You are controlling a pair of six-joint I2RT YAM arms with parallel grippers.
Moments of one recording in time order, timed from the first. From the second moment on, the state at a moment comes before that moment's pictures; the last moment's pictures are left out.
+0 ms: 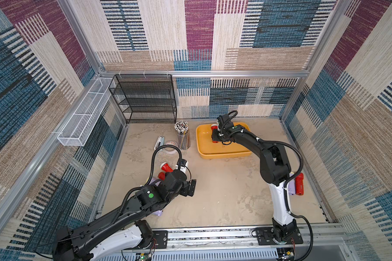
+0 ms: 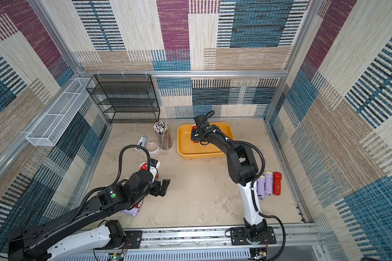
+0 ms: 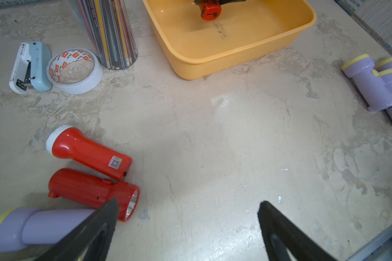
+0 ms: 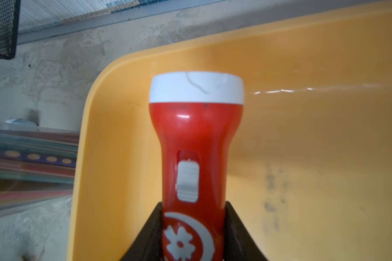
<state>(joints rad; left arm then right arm) -0.91 0.91 0.72 -0.55 -0.35 -0.42 0.45 2.26 1.89 -0.52 -0.05 0.44</state>
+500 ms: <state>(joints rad) -0.91 0.90 0.73 -0.61 -0.36 -0.45 0.45 2.43 2.08 -0.61 -0.15 0.38</state>
